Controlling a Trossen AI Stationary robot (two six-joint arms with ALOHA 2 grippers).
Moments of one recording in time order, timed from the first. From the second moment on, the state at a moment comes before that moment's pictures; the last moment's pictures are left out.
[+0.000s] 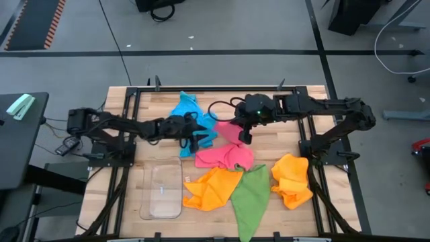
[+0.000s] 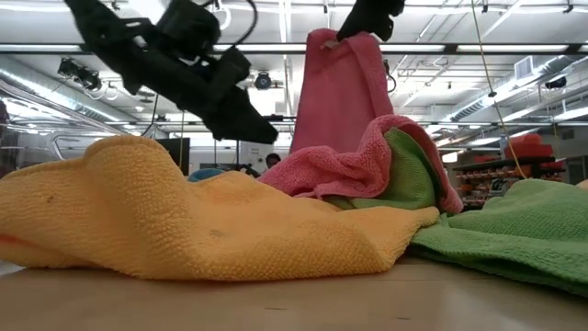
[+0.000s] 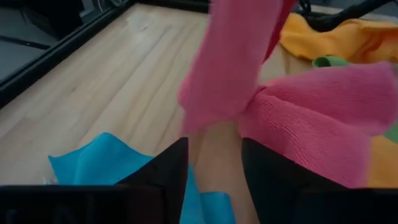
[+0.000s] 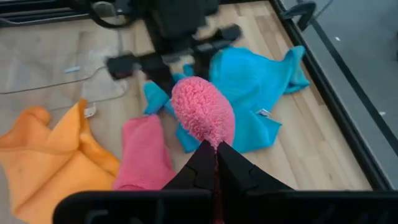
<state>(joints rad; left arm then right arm) 0.15 1.49 0.61 0.45 -0.07 -0.08 -0.04 1.40 1.39 -0.71 0.13 0.09</state>
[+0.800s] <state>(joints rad) 0.17 1.68 0.87 0.16 -0.08 0.10 -0.02 1.38 1.38 -0.74 0.13 0.06</state>
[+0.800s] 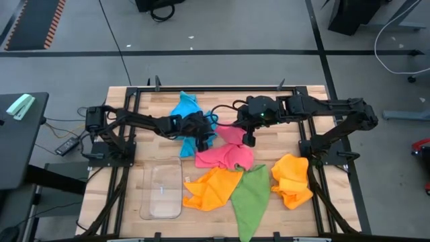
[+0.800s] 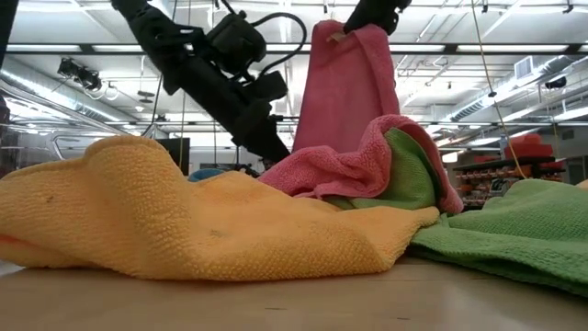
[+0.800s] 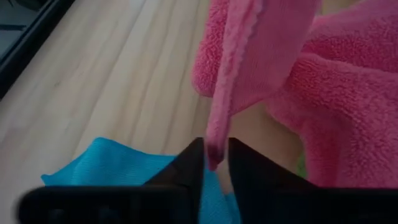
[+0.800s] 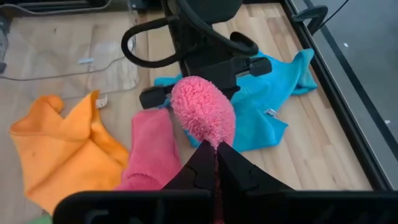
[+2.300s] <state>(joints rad) 0.18 1.53 1.44 -0.53 -0.31 0.43 -0.02 1.38 1.60 -1.13 0.23 -0.05</state>
